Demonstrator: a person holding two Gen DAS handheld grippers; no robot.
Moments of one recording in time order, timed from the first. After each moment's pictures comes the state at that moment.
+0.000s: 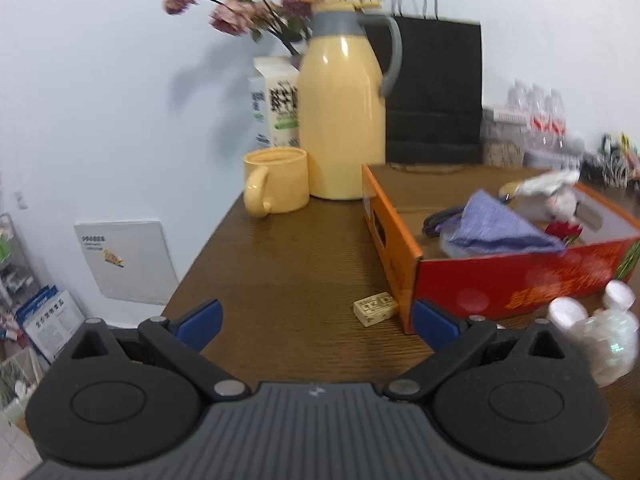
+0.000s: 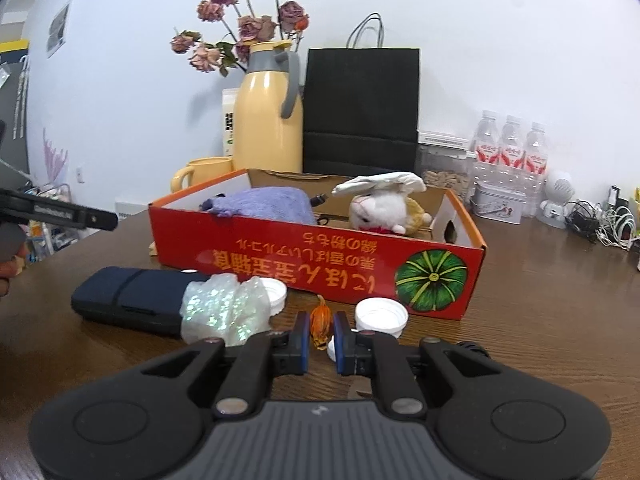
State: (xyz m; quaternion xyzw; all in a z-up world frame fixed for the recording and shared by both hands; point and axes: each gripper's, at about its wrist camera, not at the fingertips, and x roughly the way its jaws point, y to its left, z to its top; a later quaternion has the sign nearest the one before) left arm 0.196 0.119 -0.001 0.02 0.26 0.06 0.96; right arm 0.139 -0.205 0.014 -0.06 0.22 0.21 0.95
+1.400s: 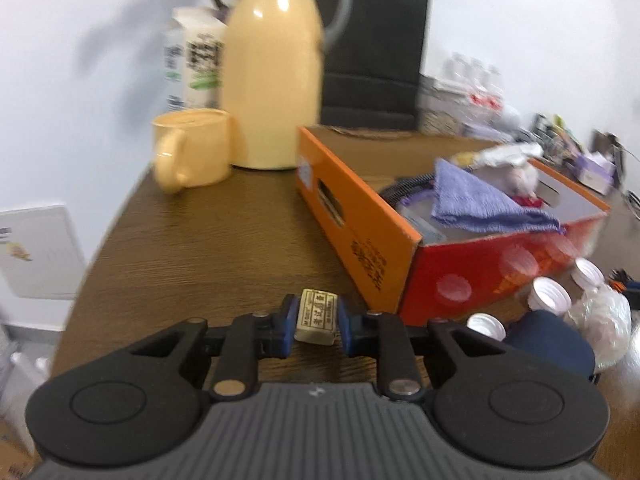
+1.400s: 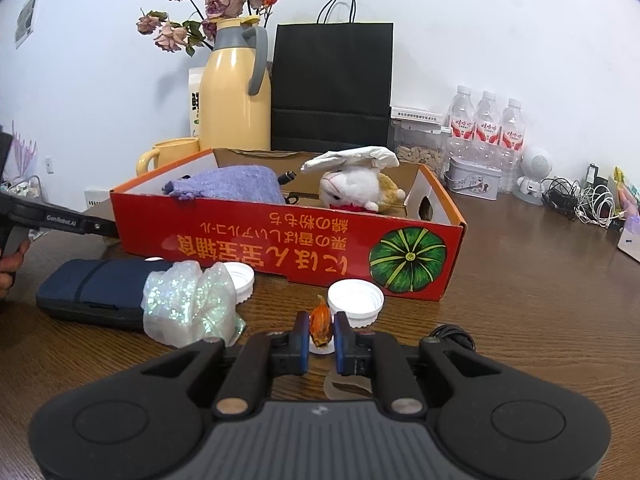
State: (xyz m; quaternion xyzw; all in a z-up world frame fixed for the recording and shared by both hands) left arm 0.240 0.144 -0.031 -0.01 0.28 -0.07 0.96; right arm 0.154 -0.205 0.009 -0.06 0.25 0.17 0.95
